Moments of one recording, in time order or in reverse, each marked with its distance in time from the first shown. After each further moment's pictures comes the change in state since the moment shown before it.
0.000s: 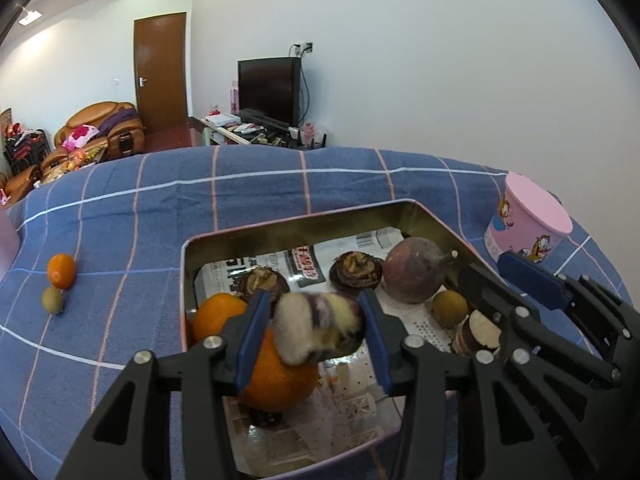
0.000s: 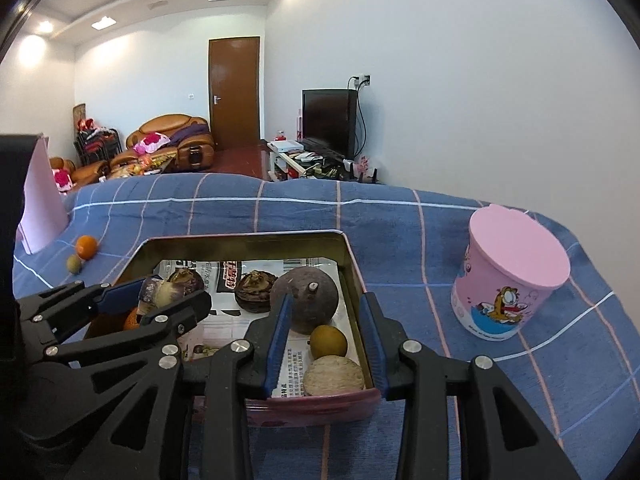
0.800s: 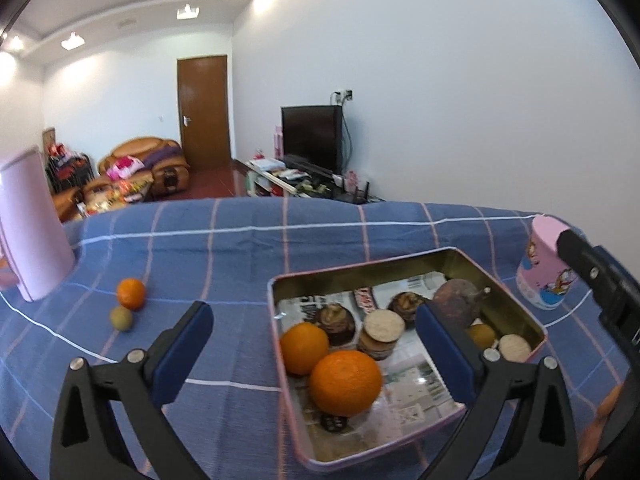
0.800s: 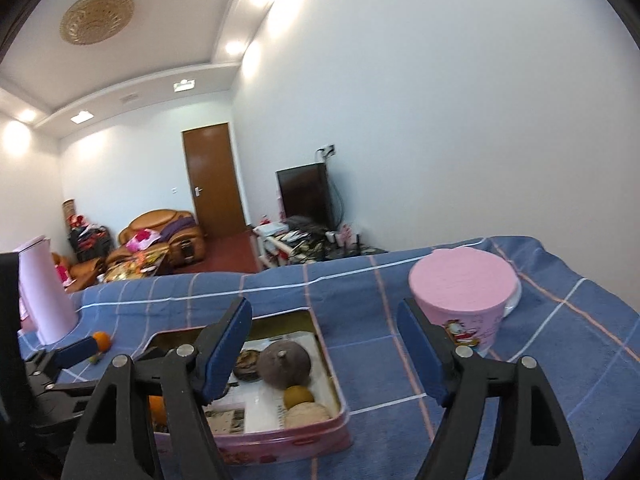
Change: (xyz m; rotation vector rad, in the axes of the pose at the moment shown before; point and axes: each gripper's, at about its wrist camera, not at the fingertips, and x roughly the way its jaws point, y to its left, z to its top) left arm -0.039 0.024 -0.003 -0.014 -0.192 0.159; right arm -0.048 -0.030 -0.006 0.203 -0.305 -0.044
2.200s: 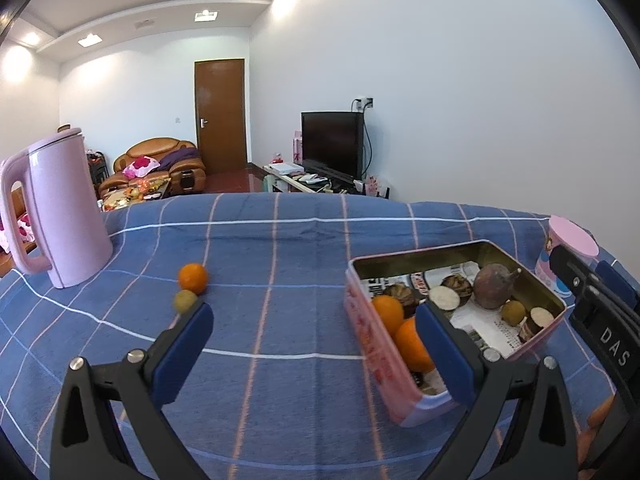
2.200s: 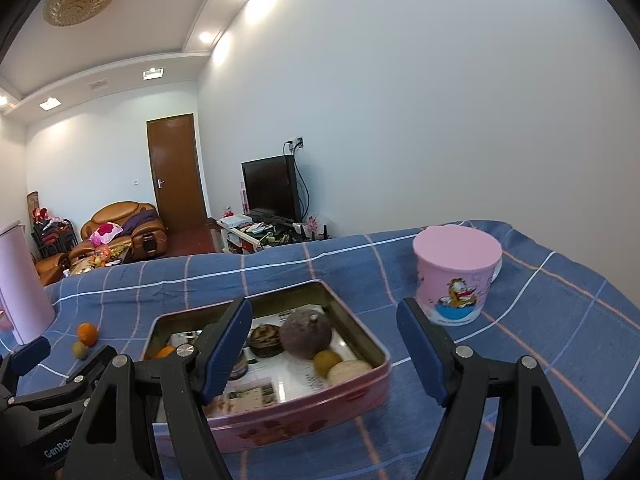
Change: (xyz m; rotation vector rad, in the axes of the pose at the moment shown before) left arm -0.030 0.065 -0.018 -0.038 -0.016 0.026; right arm -0.019 0.063 -0.023 -0.017 0.031 -0.150
